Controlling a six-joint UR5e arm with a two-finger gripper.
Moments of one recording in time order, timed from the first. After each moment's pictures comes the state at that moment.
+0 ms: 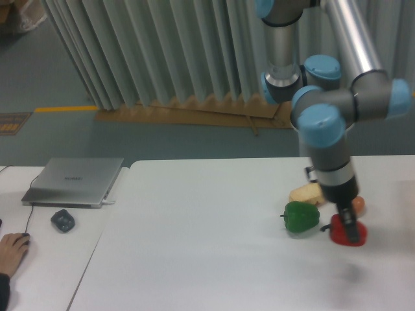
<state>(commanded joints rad) 2.49 -1.86 -1.49 -1.14 1.67 1.68</state>
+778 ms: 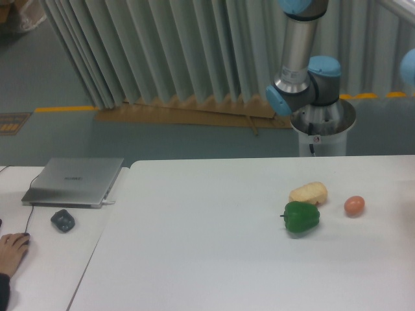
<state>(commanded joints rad) 2.94 -1.87 -1.53 -1.14 1.60 2.36</state>
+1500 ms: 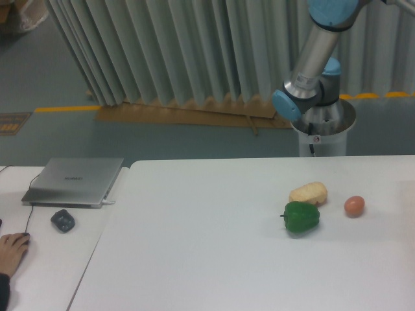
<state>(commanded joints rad) 3.01 -2.04 -1.54 -1.06 1.60 2.43</state>
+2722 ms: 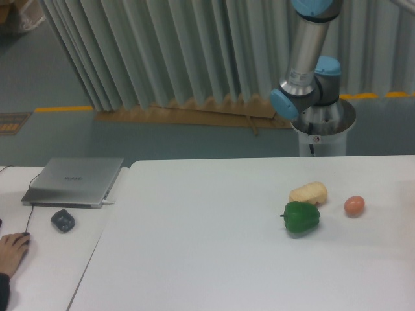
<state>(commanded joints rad) 2.81 -1.83 -1.63 -1.12 1.59 2.09</state>
